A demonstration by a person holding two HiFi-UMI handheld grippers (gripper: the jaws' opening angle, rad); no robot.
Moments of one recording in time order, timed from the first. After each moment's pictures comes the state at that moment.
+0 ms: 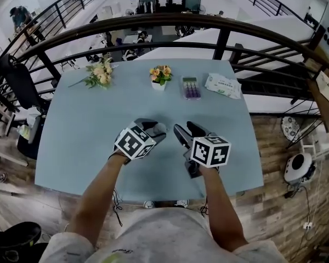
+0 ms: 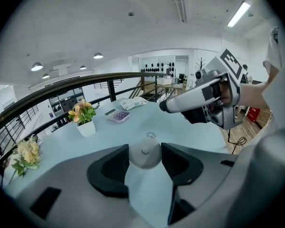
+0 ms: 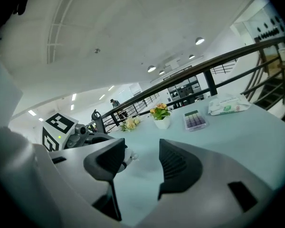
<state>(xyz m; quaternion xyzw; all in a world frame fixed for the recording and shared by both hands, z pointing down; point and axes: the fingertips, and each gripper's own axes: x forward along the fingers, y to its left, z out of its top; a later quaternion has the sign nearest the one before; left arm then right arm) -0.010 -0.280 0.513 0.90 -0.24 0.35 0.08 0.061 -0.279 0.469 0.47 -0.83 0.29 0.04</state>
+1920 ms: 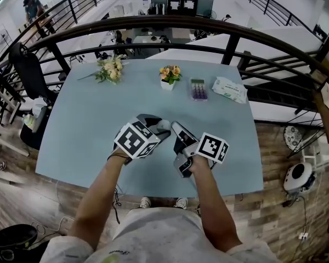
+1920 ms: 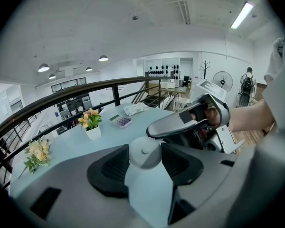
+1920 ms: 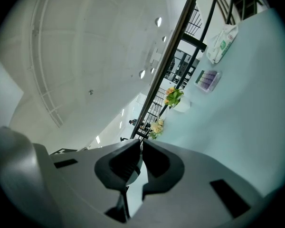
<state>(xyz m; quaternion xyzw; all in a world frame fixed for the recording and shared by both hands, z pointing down) -0.016 -0.256 0.461 0.90 -0.27 0.34 0.08 0.014 -0.272 0.457 0.33 -0.78 0.49 -0.19</state>
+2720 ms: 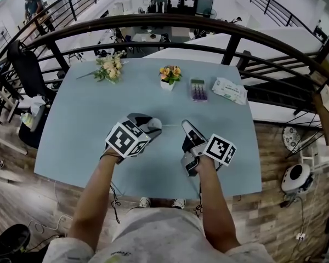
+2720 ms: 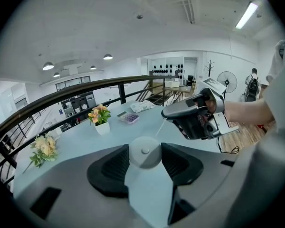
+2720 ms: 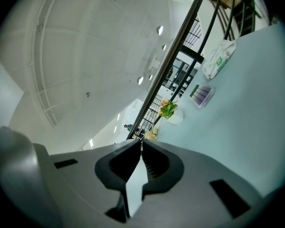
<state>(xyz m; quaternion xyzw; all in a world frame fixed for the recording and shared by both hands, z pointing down) -0.051 -0.269 0.465 0.89 -0.29 0.34 0.09 0.051 -0.285 0.456 0.38 -0.78 0.46 -0.20</state>
